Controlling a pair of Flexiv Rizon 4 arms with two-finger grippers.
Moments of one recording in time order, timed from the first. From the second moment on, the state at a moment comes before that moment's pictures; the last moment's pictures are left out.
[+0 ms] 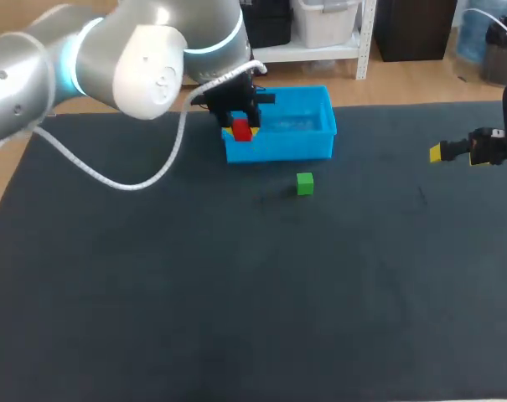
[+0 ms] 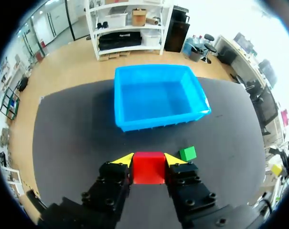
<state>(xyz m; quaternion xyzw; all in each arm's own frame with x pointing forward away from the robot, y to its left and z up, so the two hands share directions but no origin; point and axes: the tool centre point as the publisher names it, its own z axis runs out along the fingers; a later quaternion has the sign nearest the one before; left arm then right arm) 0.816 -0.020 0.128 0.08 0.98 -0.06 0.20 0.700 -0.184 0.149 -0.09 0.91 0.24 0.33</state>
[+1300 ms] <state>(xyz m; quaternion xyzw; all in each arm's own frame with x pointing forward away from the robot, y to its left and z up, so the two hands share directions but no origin) 0.842 -0.008 0.158 0.18 0.92 -0.10 0.33 0.700 -0.184 0.149 -0.09 0.91 0.24 0.33</state>
